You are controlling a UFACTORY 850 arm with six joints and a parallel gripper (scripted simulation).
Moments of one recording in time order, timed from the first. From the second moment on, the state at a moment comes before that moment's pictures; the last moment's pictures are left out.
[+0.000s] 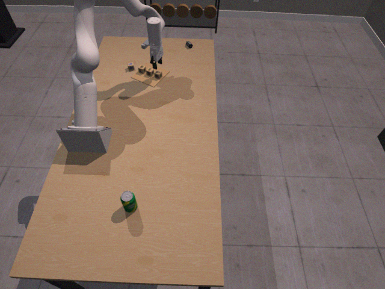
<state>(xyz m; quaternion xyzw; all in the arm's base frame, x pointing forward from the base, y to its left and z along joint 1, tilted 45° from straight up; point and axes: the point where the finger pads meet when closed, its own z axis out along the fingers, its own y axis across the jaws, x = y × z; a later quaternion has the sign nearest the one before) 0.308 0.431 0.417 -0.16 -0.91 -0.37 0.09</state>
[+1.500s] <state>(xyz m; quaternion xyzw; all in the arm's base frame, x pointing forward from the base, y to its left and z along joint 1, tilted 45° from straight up) 0.312 0.385 0.464 -0.16 -0.91 -0.37 0.10</state>
